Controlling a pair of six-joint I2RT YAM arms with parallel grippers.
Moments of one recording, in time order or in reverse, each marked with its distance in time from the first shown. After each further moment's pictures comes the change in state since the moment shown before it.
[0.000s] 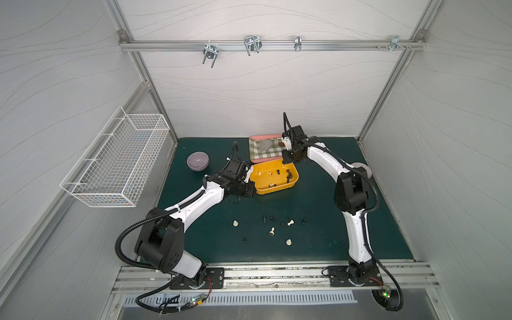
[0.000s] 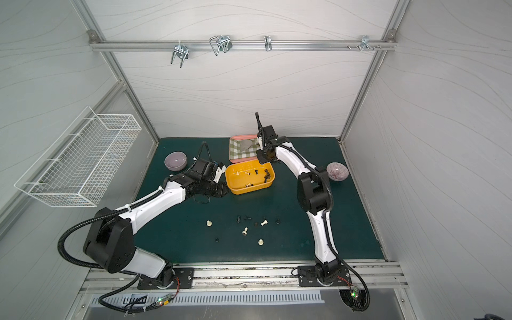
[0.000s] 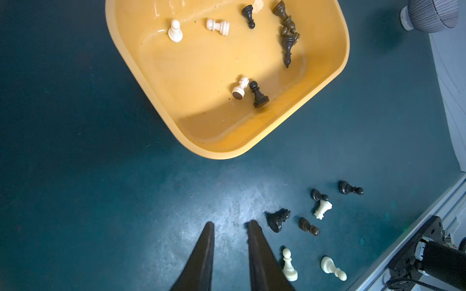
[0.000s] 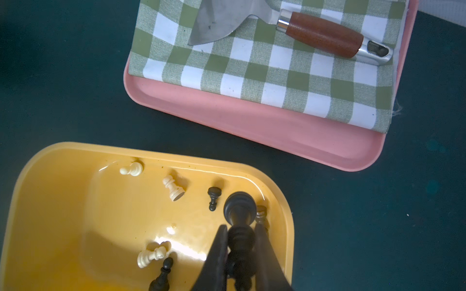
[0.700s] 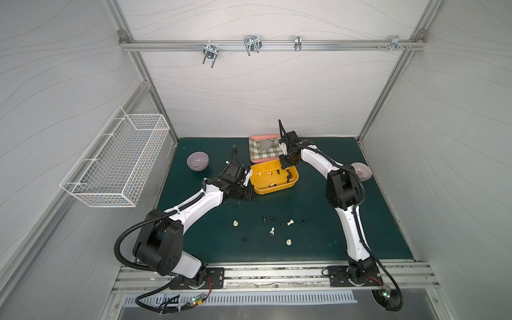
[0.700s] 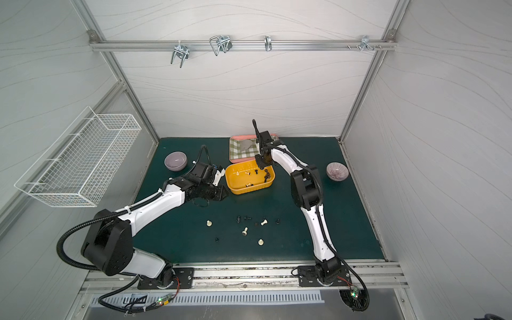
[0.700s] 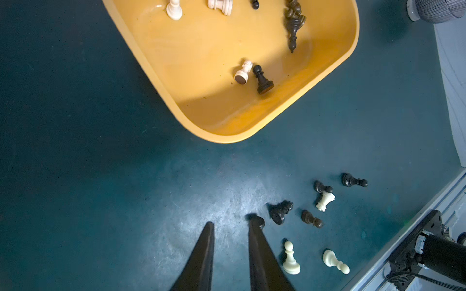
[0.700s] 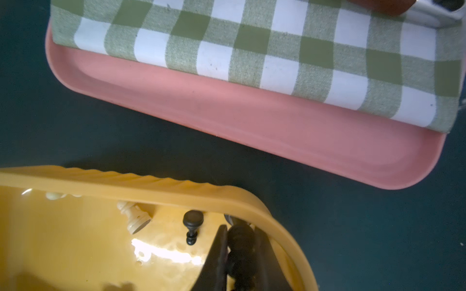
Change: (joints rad) left arm 0.000 -0.024 -0.058 0.014 0.008 -0.008; right arm 0.008 0.146 0.073 -0.016 0.025 0.001
